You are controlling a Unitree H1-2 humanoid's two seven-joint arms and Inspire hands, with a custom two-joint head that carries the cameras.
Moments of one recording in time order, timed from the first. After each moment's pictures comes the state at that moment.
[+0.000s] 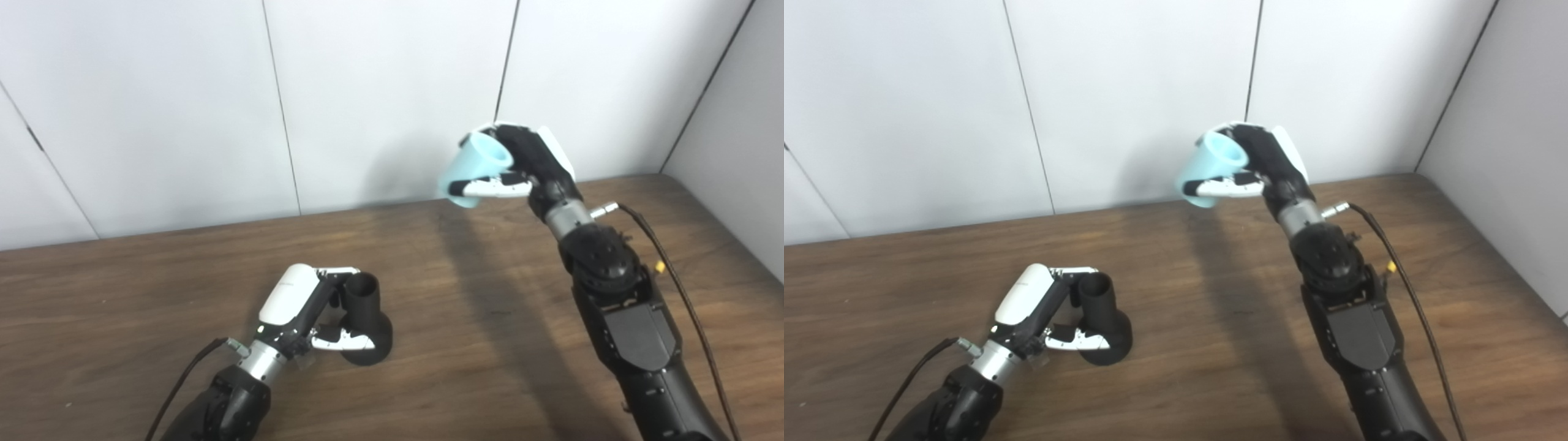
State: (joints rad) left arm -0.49 0.20 -0.54 0.52 0.61 -0.48 0.23; right arm -0.52 -0.34 -0.01 -0.10 -0.05 0.28 0.10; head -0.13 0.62
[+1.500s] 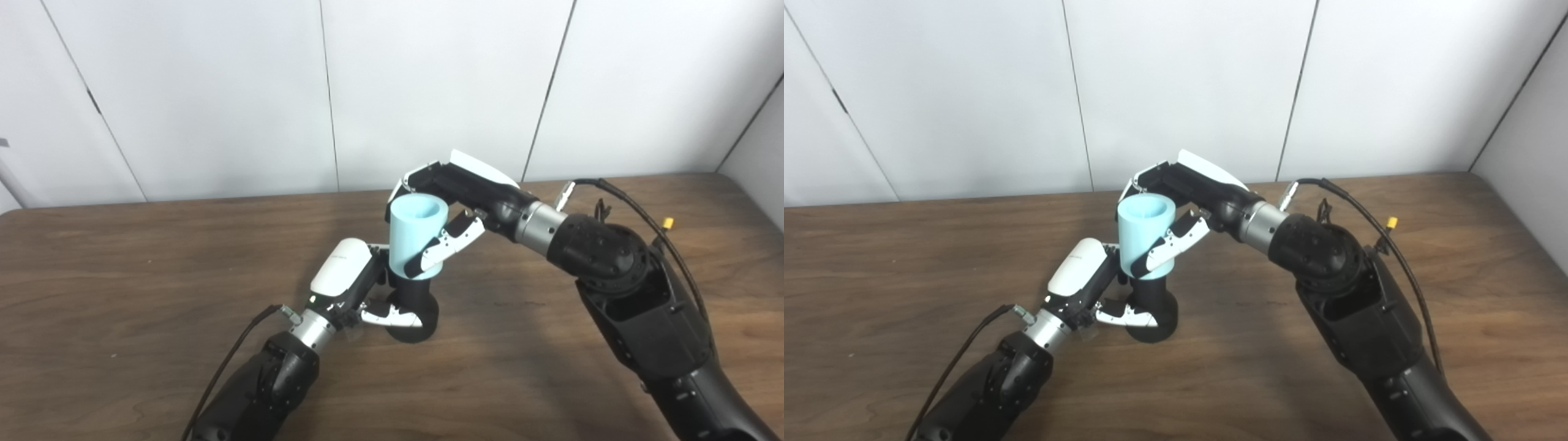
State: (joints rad) left arm -0.49 0.15 -0.53 0.52 0.65 -0.44 0.23; right arm -0.55 -0.39 0.24 -0.29 -0.18 0.41 0.50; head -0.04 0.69
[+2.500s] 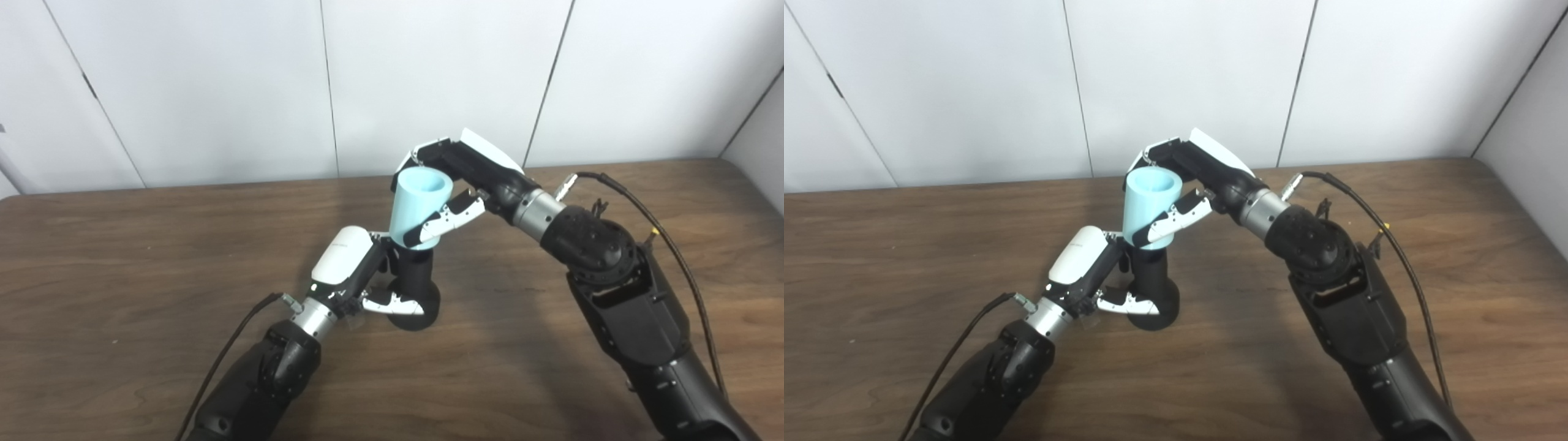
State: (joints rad) left arm -0.48 0.15 -0.52 0.49 0.65 -0.42 0.21; right arm -0.53 -0.32 0.19 -0.20 -0.21 0.30 0.40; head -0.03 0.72
